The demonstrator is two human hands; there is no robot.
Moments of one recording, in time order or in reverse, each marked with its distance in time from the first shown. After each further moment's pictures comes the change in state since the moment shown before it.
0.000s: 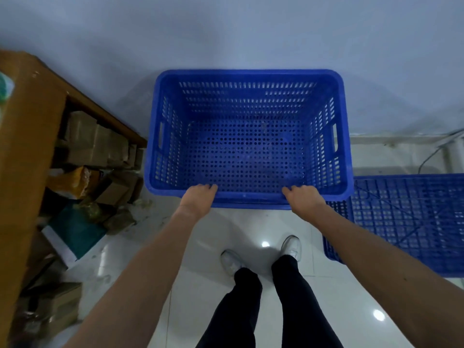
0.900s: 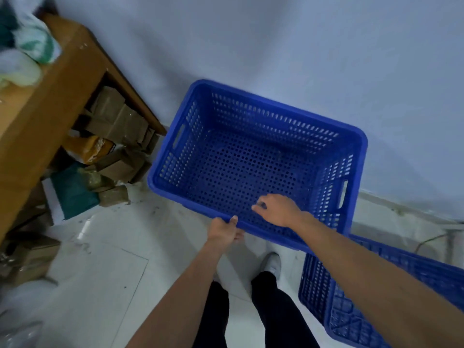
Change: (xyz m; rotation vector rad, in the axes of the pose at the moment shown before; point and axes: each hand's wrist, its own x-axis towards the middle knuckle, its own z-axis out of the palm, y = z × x) left_hand 0.016 0.108 -0.021 -1.949 0.138 -0.854; right_hand 0.080 0.019 -0.084 0.476 -0.153 -0.233
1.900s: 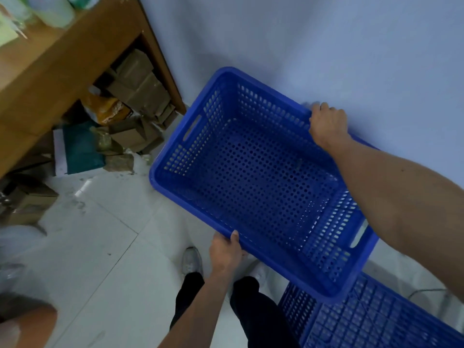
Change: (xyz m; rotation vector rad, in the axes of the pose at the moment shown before) left_hand -0.006 -0.062 0.034 -0.348 0.173 0.011; right_hand 0.127 0.038 -0.190 -0.654 0.603 0.044
